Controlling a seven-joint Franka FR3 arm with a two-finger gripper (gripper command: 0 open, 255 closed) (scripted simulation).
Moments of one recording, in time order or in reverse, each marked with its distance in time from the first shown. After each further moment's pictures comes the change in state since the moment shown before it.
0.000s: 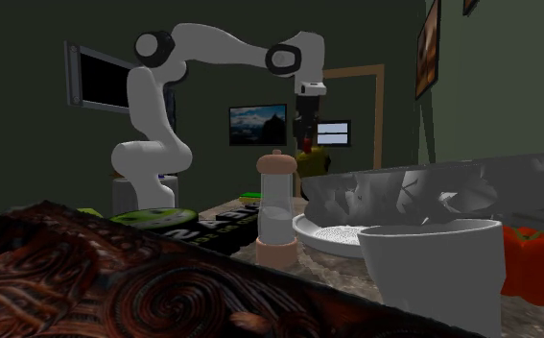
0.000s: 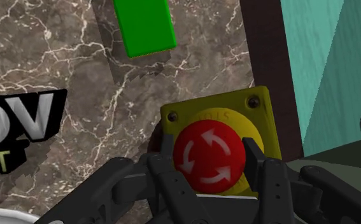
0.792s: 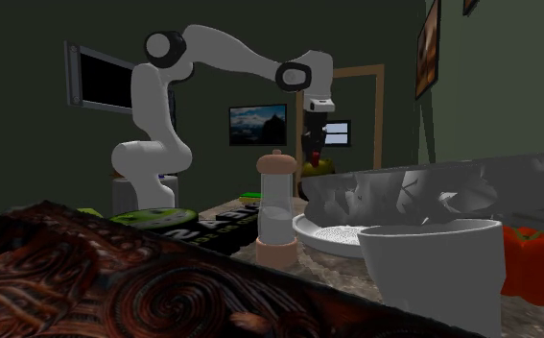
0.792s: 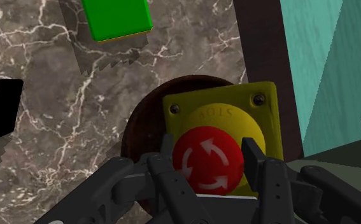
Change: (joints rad) arm 0.017 0.124 0.064 -0.007 -0.045 0.137 0.067
